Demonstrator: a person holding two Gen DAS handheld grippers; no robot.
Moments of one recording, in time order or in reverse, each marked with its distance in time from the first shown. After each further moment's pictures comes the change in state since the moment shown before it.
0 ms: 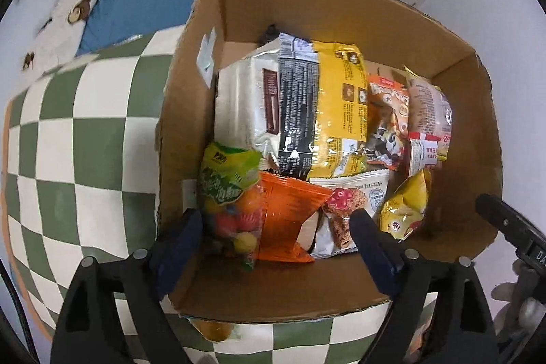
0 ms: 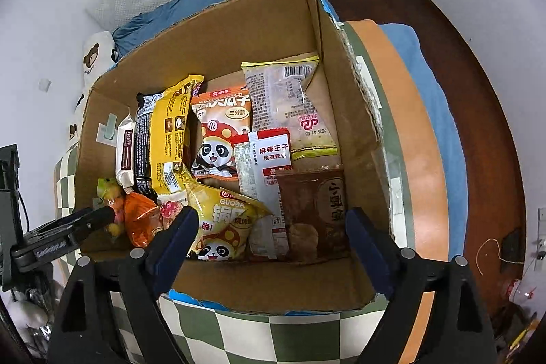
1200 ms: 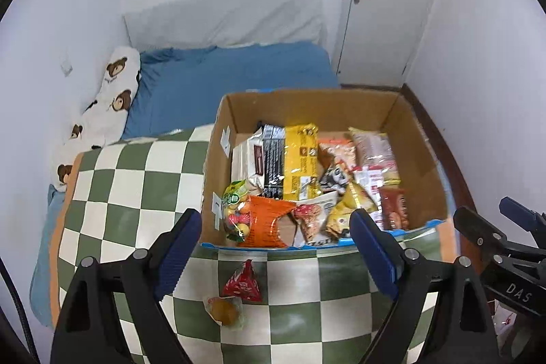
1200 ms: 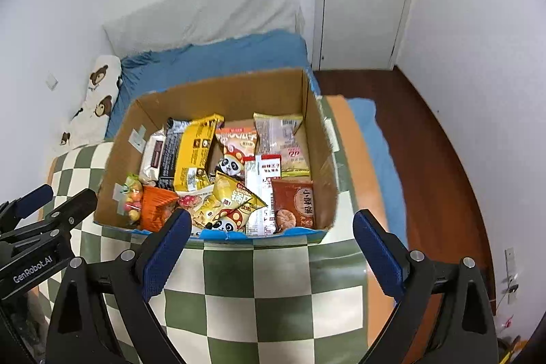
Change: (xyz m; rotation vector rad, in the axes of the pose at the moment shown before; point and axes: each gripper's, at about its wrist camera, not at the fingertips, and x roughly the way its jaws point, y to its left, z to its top) left arm -0.139 -0.061 -0.094 0.079 -0.457 0.121; right arm -0.126 0.035 -0.090 -0.135 -0.334 -0.141
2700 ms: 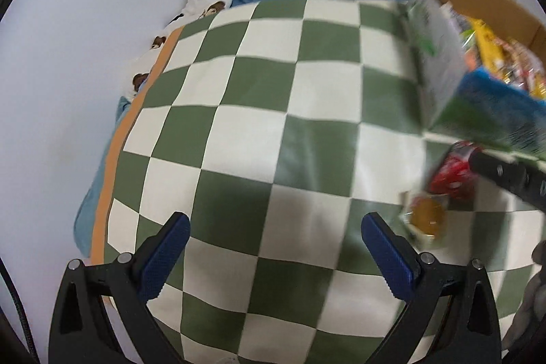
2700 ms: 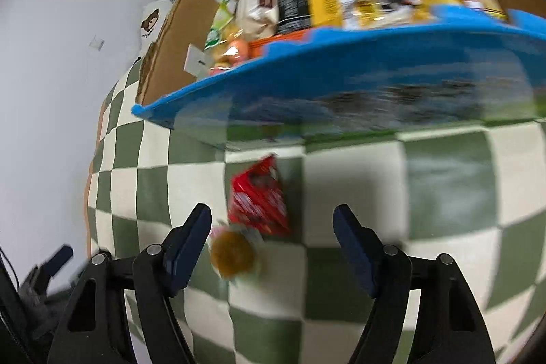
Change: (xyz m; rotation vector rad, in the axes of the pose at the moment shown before) left arm 0.079 0.179 -0.151 -0.131 0.278 0.357; right arm 0.160 0.157 -0.114 0.080 0.324 0.382
